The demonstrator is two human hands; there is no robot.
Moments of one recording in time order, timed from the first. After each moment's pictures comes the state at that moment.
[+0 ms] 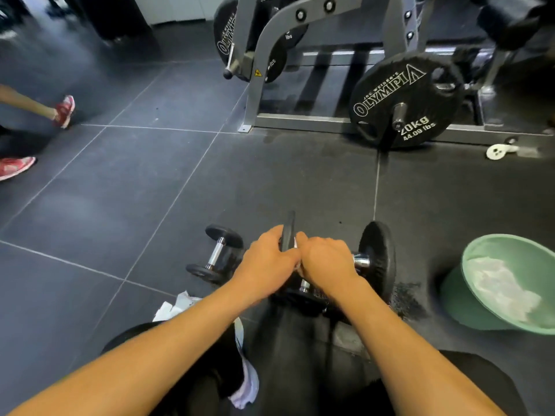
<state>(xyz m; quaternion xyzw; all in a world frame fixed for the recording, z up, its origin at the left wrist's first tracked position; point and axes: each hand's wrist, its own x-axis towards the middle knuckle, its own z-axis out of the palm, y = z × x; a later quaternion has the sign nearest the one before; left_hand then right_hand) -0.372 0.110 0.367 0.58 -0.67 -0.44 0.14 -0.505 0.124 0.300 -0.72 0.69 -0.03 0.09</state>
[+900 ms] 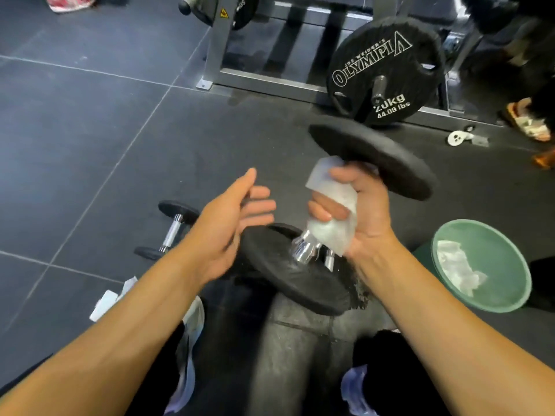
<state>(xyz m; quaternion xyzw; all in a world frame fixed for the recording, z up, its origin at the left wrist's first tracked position) -0.355 0.044 0.345 0.53 -0.38 -0.73 0.23 -0.534 0.091 0.350 -0.09 0.31 -0.66 0.68</state>
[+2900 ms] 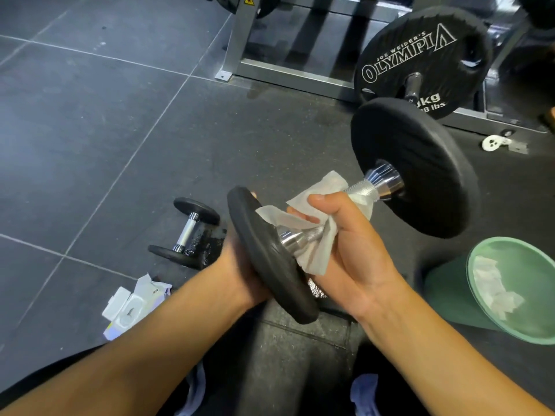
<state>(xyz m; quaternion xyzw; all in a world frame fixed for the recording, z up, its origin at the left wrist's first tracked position) -0.367 0.050 0.368 0.57 -0.12 -0.71 0.40 -0.471 0.085 0.366 -0.04 0.35 -0.57 0.75</state>
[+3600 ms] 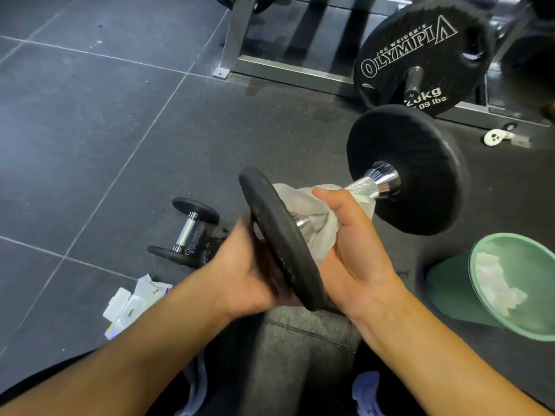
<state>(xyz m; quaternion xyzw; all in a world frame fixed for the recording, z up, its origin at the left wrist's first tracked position) -0.347 0.042 0.346 0.47 -0.12 -0.86 0.17 -0.475 0.080 0.349 0.02 0.32 -0.57 0.76</state>
